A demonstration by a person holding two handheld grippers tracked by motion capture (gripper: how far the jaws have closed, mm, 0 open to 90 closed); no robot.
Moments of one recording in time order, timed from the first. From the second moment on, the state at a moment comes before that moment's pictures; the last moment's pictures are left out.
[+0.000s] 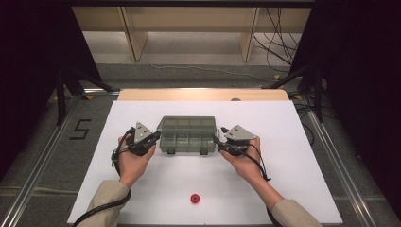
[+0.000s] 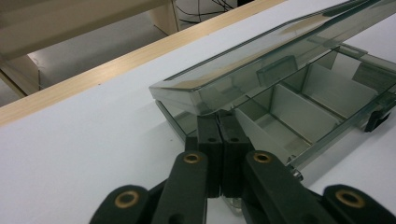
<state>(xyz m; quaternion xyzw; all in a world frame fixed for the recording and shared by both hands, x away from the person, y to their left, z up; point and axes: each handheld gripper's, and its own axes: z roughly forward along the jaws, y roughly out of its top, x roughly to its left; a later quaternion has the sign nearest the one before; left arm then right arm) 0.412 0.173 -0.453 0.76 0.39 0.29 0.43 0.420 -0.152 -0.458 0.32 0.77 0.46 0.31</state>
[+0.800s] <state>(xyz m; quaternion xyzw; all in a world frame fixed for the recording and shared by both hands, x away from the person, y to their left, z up) 0.424 0.170 -0.448 0.76 0.33 0.39 0.40 0.429 -0.141 -0.454 0.29 0.75 0.48 0.34</state>
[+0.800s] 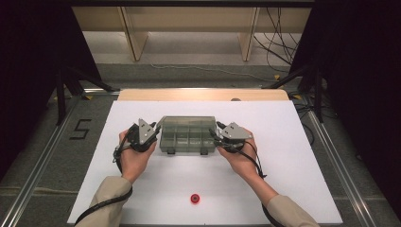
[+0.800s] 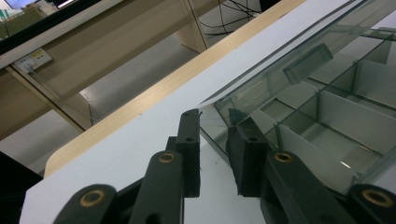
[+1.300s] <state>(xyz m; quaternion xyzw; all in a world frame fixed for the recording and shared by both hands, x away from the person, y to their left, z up) 0.435 0.169 -0.441 0.75 0.33 0.40 0.41 0.437 -0.140 -0.448 0.30 0.74 0.48 0.37</state>
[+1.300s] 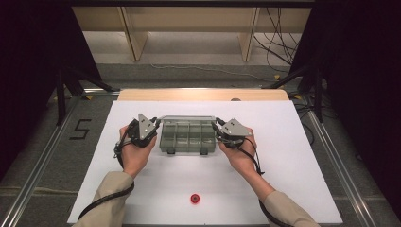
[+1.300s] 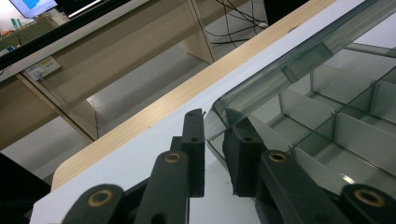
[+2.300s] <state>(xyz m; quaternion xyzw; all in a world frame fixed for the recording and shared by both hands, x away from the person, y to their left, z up) 0.450 0.169 -0.433 0.73 0.36 0.41 0.43 0.447 -0.136 -0.438 0.30 0.73 0.47 0.40</state>
